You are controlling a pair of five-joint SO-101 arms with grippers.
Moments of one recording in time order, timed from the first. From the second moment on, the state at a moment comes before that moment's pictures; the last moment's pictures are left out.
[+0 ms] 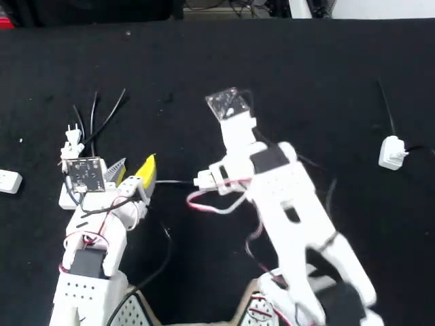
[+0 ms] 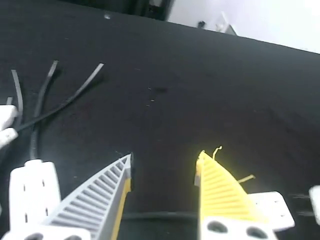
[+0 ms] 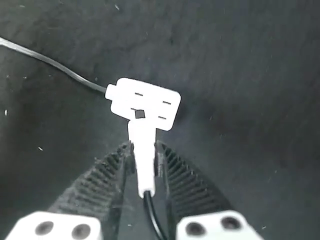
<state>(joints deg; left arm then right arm) 3.3 -96.4 96.0 29.6 12.2 -20.9 -23.4 35.7 68.8 -0.8</state>
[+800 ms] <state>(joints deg) 4.8 -96.4 96.2 29.6 12.2 -21.0 5.8 10.3 86.7 -7.9</state>
